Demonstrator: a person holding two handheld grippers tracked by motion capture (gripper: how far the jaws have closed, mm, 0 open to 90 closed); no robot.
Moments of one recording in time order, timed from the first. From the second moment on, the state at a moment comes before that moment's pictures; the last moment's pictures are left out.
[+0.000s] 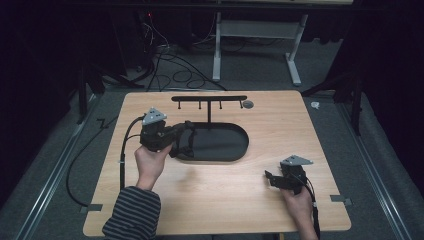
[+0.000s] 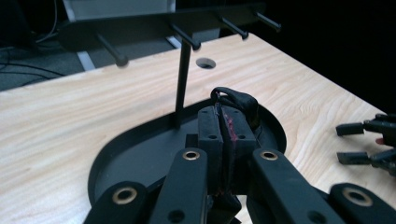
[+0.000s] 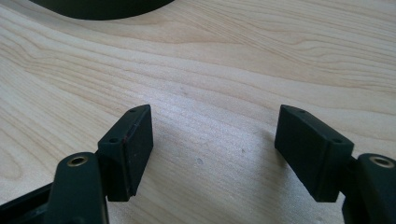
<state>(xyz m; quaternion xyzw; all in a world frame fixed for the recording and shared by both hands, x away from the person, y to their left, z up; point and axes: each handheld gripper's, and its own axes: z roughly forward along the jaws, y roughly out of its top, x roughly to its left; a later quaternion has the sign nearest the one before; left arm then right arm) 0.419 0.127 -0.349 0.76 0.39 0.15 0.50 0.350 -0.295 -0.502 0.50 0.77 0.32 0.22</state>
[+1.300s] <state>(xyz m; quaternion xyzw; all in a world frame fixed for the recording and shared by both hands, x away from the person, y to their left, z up) 0.457 0.132 -0.340 0.74 0.41 0.19 0.50 0.350 -0.295 -0.502 0.50 0.77 0.32 0.22</state>
